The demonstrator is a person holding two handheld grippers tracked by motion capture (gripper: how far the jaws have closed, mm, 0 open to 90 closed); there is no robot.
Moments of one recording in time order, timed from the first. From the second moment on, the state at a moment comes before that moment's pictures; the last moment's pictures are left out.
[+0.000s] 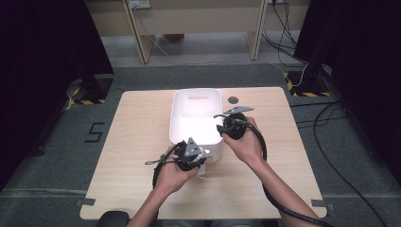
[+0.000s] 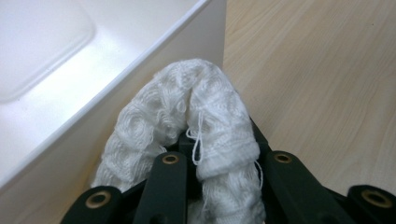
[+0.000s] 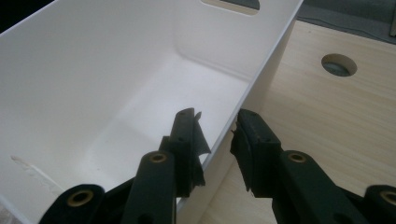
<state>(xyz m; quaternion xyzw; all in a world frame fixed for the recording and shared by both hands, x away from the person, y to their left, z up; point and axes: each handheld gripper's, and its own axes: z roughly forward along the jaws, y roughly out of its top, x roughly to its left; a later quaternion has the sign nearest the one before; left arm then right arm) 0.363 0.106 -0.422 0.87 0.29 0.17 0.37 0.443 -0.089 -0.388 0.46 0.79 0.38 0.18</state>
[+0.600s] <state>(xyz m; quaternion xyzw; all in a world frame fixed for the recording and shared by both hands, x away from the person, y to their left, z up) 0.361 0.106 -0.410 0.86 0.30 0.17 0.37 0.443 -0.088 -0.387 0.45 0.79 0.38 0.17</state>
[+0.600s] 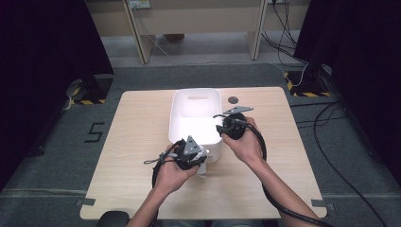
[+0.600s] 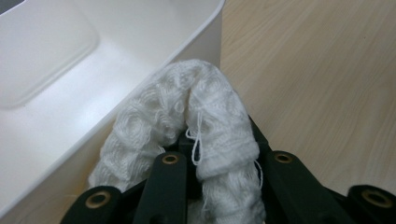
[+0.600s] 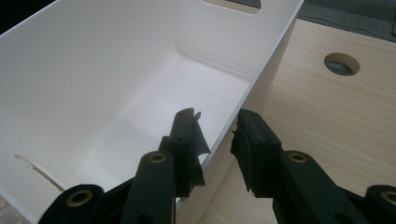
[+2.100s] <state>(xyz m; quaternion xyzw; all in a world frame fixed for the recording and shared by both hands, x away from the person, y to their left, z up) 0.360 0.092 -0.433 0.88 0.29 0.17 0.34 0.443 -0.087 -0.387 0.45 0.79 0.38 0.17</state>
